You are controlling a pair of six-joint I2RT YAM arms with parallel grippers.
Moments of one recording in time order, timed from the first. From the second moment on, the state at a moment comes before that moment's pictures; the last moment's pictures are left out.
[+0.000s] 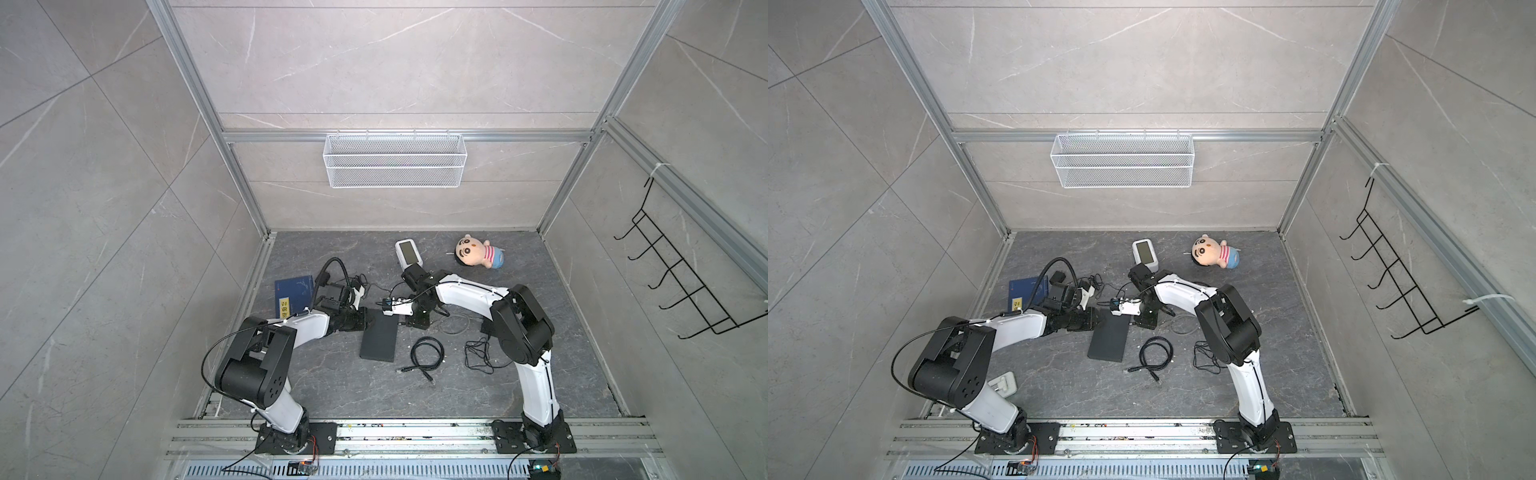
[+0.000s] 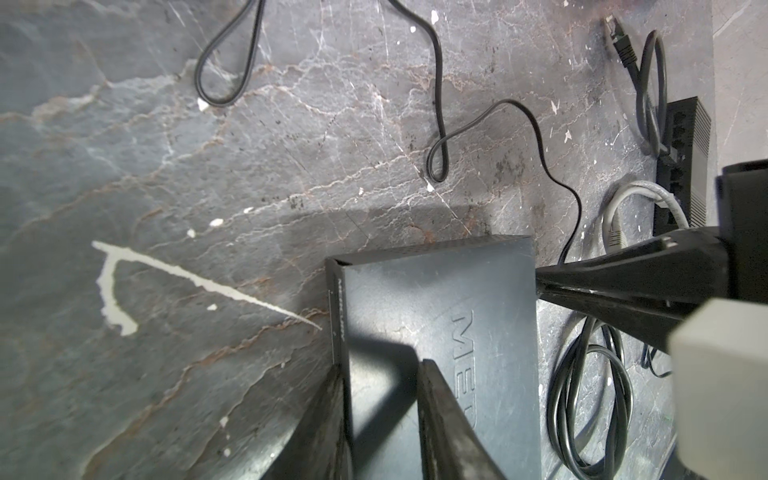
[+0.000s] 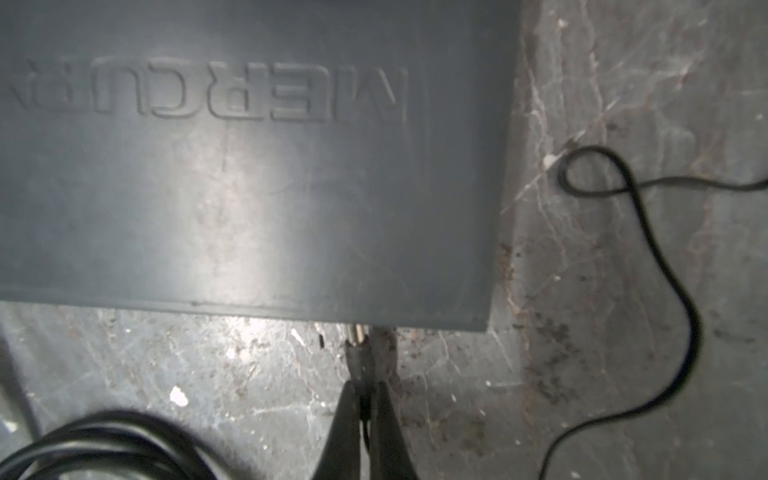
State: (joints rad) left arm -0.36 1.62 0.74 -0.09 0.43 -0.34; right arm 0.67 2.12 1.54 -0.77 -0.25 -0.80
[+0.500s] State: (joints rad) left arm -0.35 1.62 0.74 -0.09 0.43 -0.35; right arm 0.66 2.11 1.52 -0.74 -0.30 -0.77
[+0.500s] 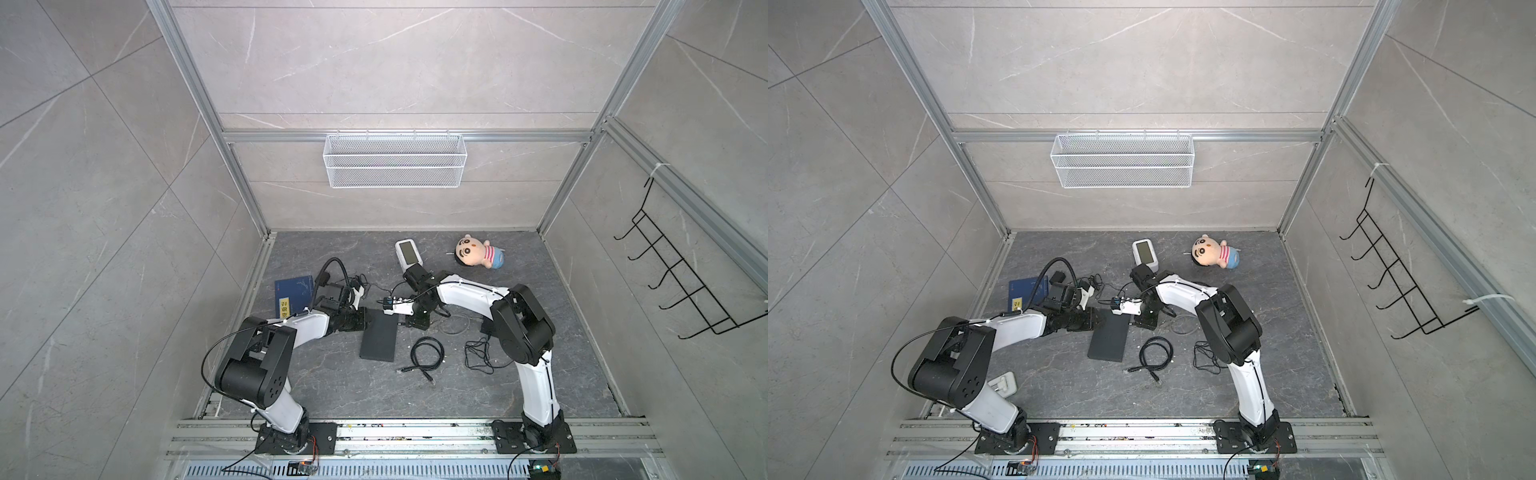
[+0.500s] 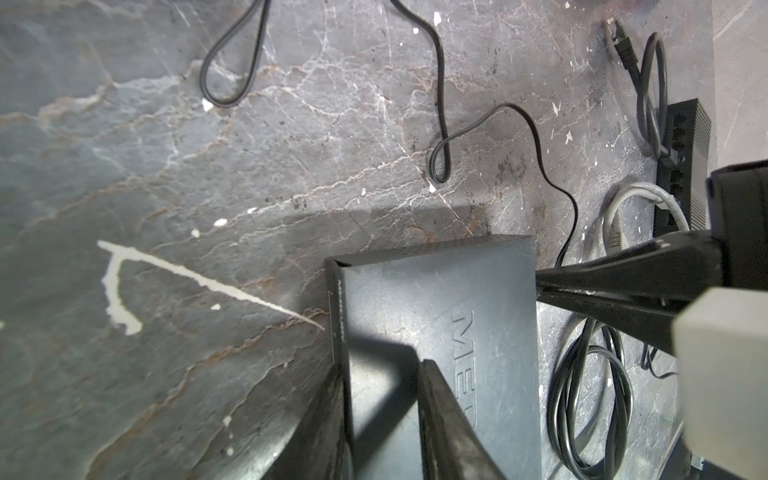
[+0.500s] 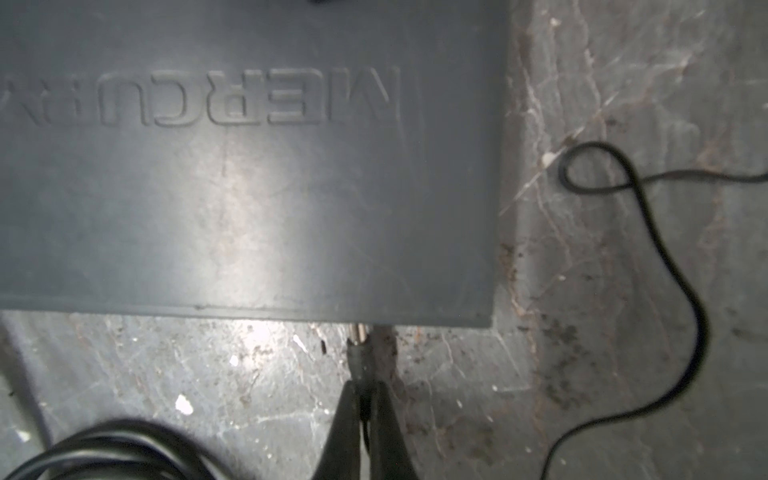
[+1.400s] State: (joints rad) left arm -0.36 1.62 0.73 -0.07 0.47 -0.36; right arm 0.61 2.02 1.47 -0.70 -0.40 -0.71
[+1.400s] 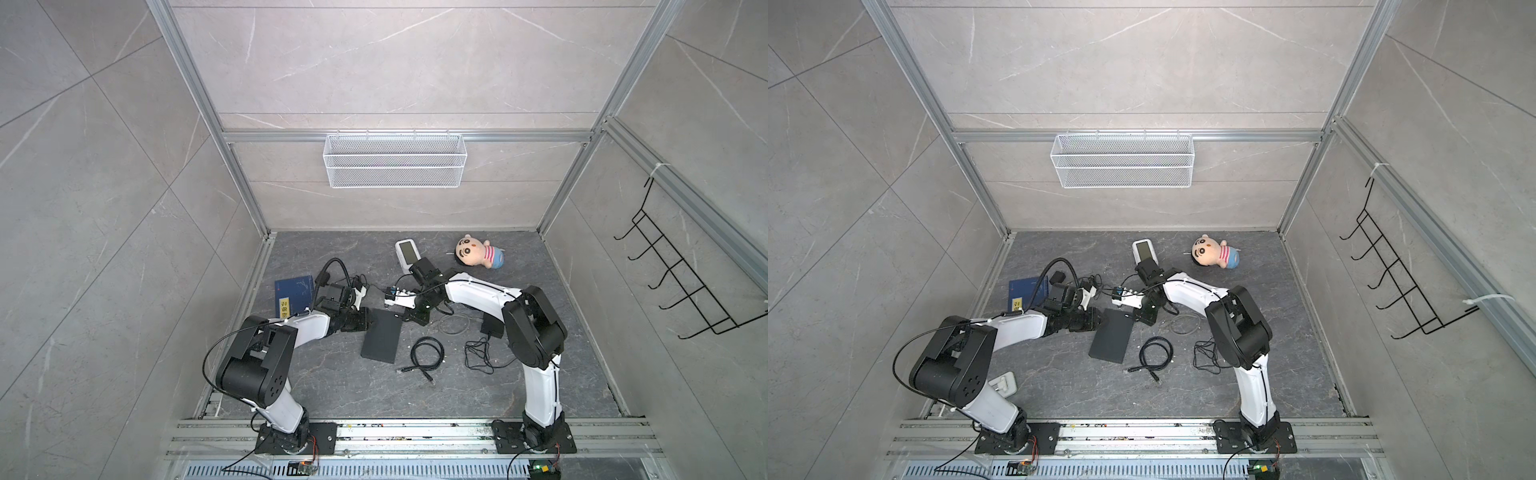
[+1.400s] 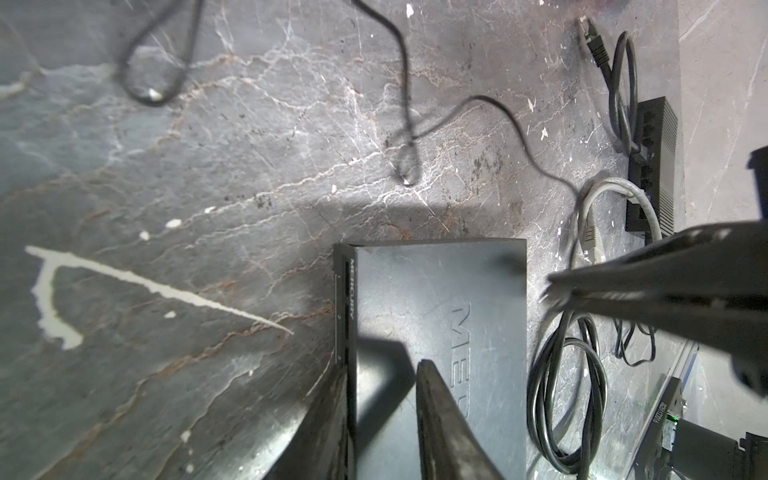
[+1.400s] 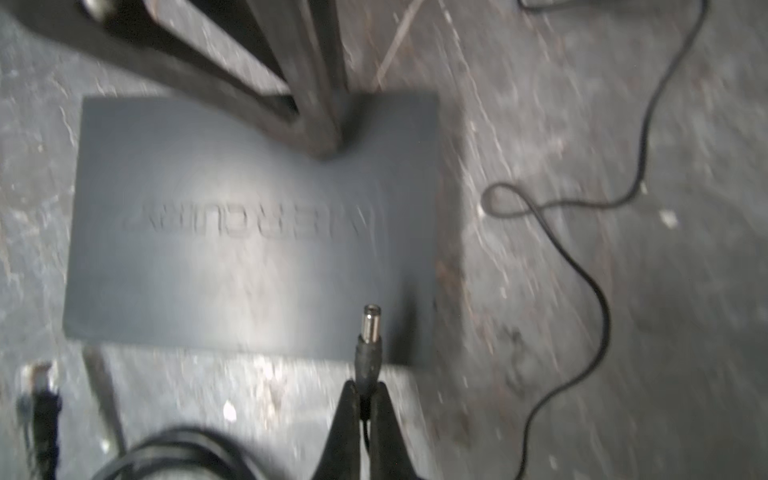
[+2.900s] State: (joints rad) left arm -0.36 1.63 0.73 -0.05 0.46 -0.41; right arm 0.65 2.09 1.49 -0.79 -0.28 -0.70
